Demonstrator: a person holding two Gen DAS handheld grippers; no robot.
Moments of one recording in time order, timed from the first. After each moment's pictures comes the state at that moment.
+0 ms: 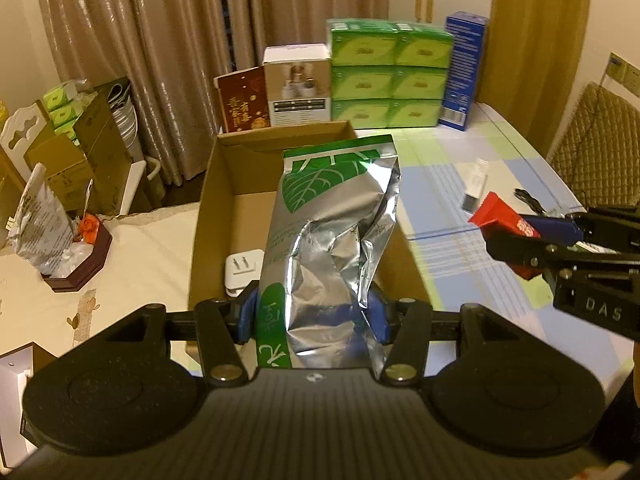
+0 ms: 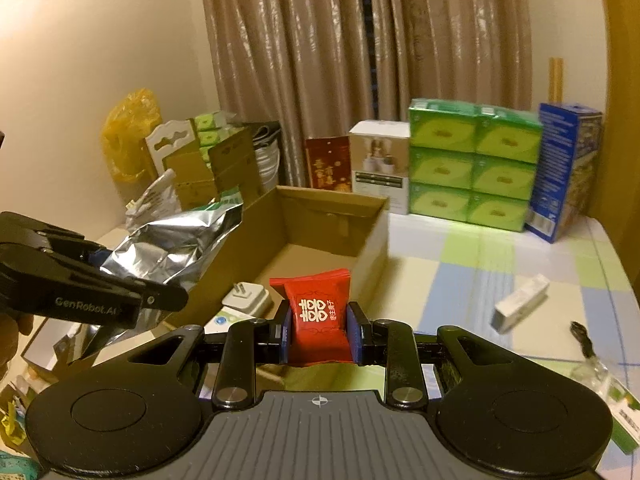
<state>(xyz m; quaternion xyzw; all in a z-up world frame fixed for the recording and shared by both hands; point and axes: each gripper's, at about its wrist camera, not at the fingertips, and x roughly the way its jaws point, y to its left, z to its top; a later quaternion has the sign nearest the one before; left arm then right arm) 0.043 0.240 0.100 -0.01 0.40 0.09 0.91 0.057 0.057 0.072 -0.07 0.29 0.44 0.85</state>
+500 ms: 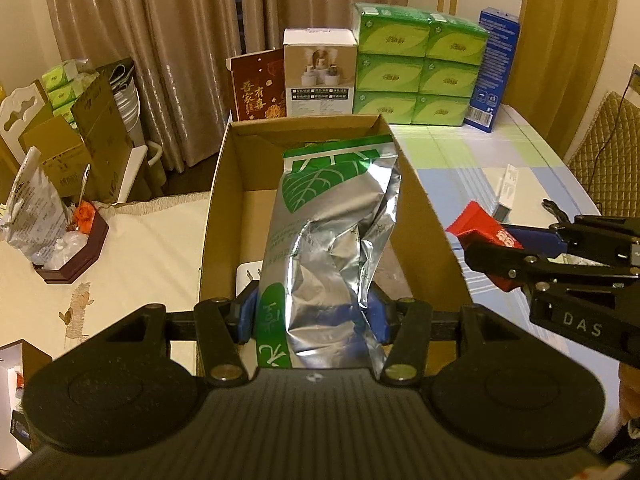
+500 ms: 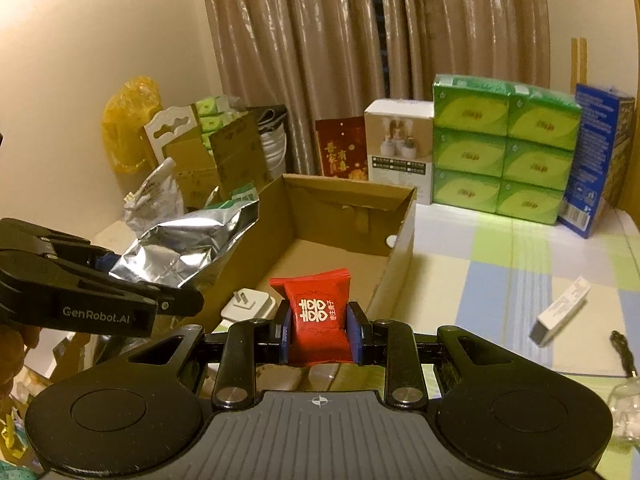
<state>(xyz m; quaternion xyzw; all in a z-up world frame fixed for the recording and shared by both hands) 0.084 0.281 0.074 -0.03 0.41 0.09 0.91 0.095 0.114 0.044 -0.07 0.31 0.45 0.83</state>
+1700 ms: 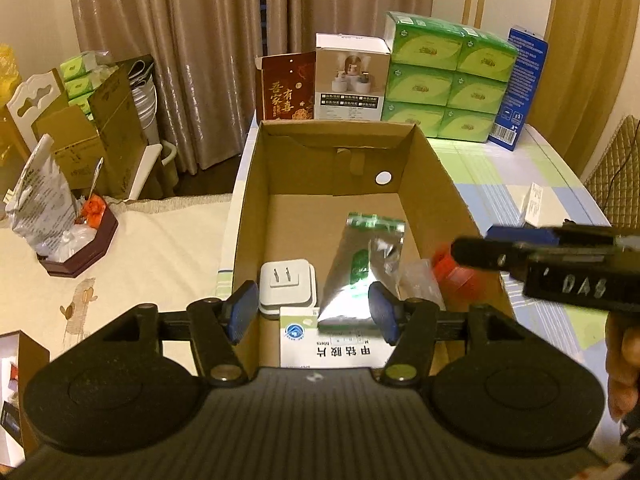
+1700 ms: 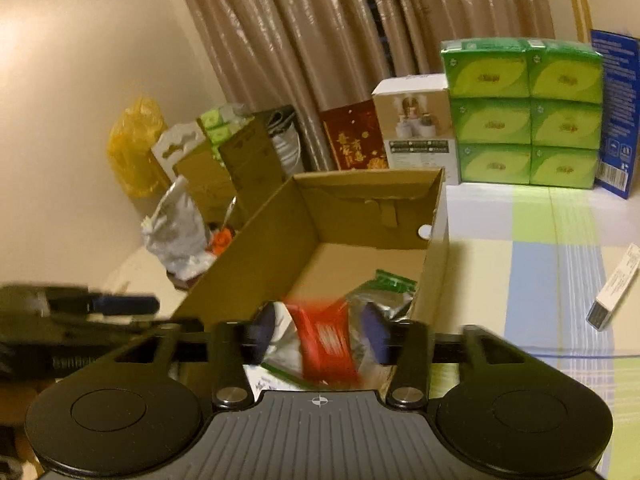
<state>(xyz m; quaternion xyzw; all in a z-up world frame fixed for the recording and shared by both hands) 0.080 0.309 0.060 -0.05 0.39 0.12 0.91 0.124 0.136 0.029 0.00 0.35 0.47 0.81</state>
